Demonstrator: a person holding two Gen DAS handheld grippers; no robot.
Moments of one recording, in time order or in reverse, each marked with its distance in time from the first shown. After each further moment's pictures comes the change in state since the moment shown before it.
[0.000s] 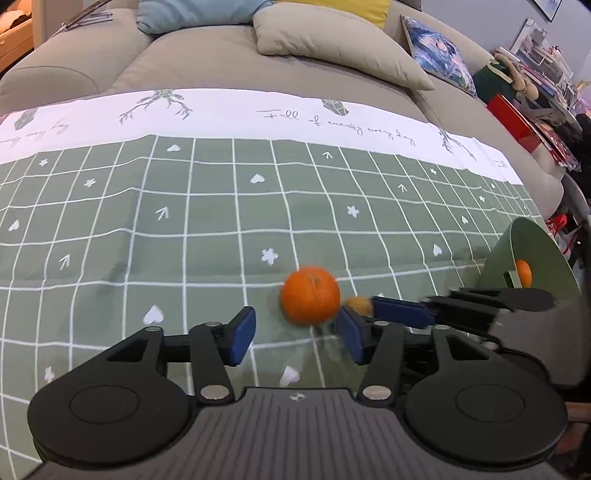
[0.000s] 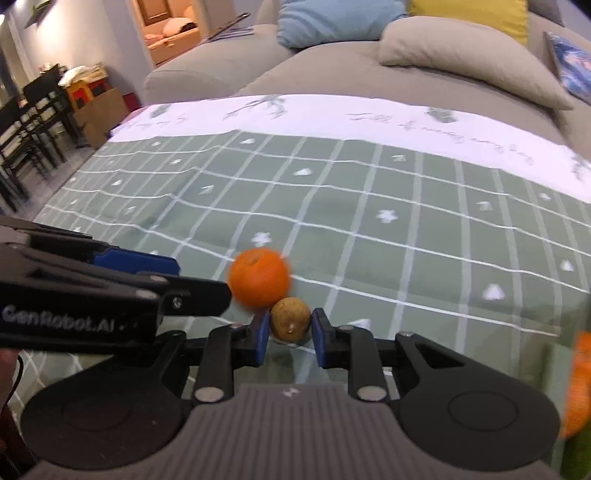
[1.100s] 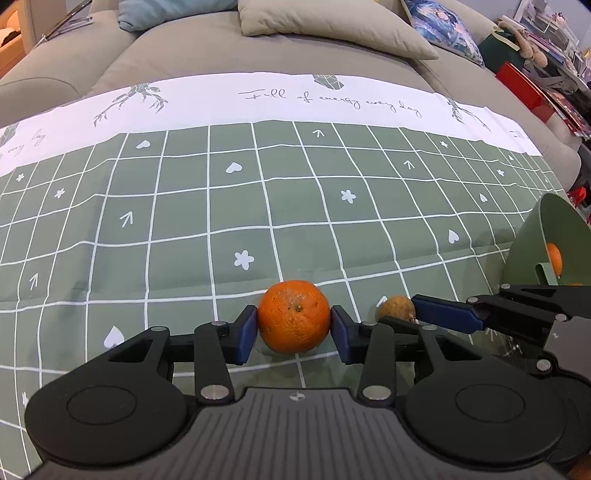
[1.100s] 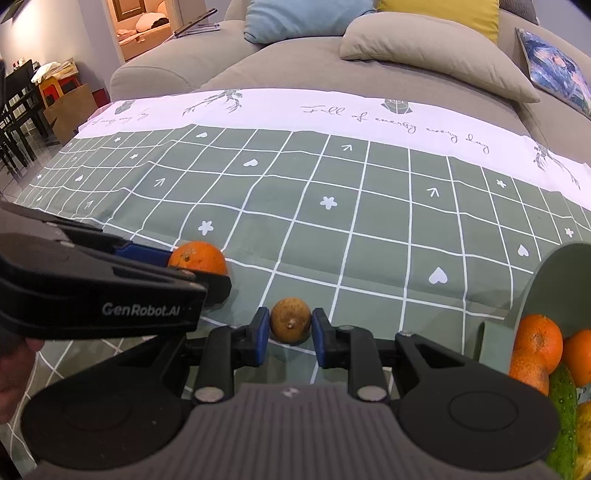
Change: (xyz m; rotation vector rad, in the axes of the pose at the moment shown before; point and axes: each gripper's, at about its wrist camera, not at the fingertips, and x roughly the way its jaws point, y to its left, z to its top) left arm 0.038 -0.027 0.005 0.065 0.057 0.072; right arm -0.004 -0.019 -0.006 0.016 0.017 -0.084
